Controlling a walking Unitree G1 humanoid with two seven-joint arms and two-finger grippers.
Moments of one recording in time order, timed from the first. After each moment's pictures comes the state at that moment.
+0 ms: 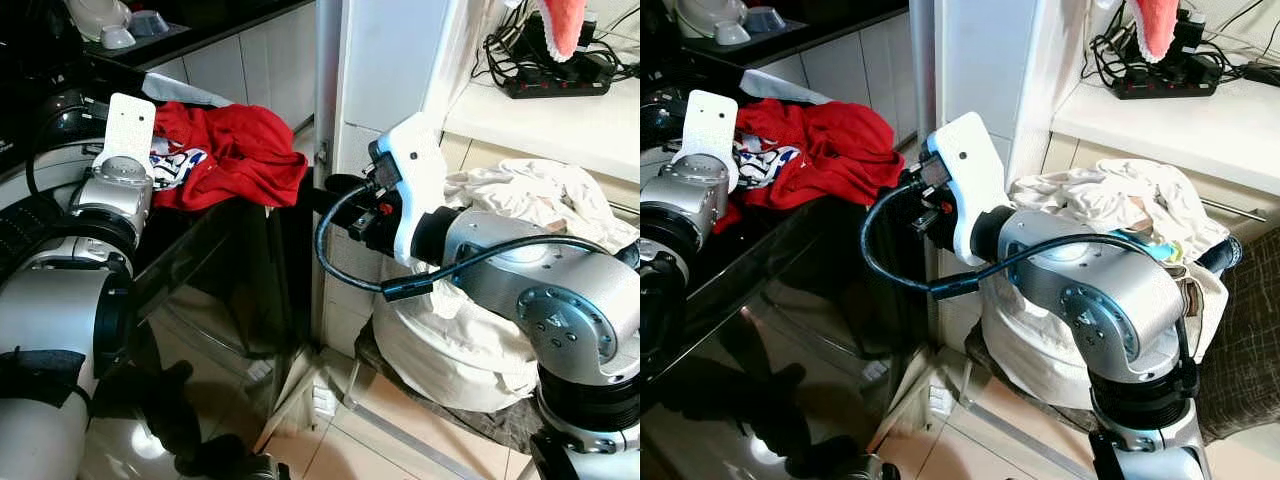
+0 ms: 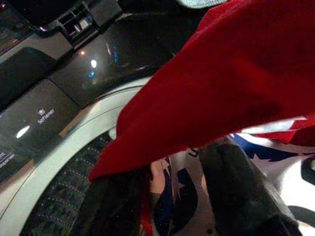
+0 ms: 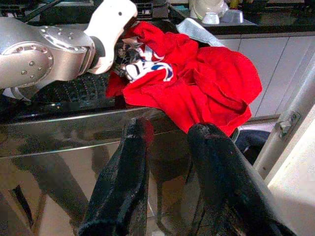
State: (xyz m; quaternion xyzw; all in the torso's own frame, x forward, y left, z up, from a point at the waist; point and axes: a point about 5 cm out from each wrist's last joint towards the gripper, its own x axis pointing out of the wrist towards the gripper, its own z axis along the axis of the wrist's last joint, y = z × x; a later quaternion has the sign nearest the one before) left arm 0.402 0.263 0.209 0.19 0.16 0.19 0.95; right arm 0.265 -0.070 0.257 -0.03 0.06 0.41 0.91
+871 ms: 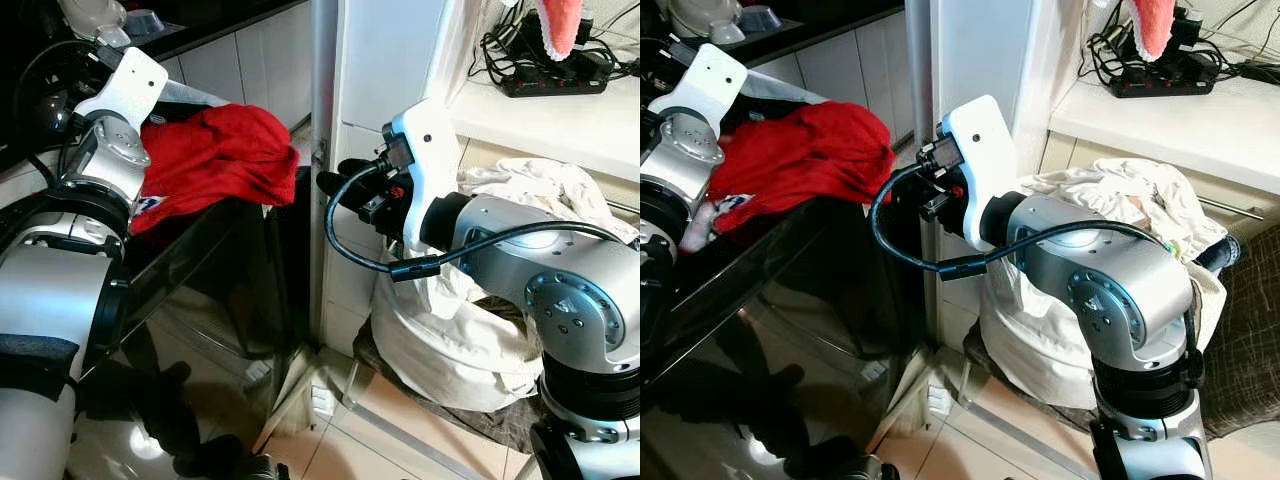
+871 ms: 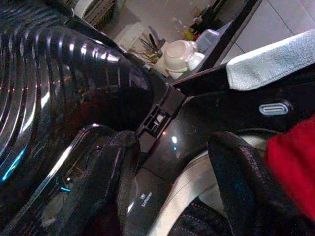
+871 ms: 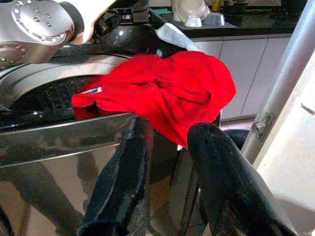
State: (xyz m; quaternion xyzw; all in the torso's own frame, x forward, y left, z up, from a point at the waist) left arm 0.410 0.261 0.260 0.41 0.06 0.22 0.88; right arm 0.272 -0.078 0.265 -0.03 0.05 0.38 0.92
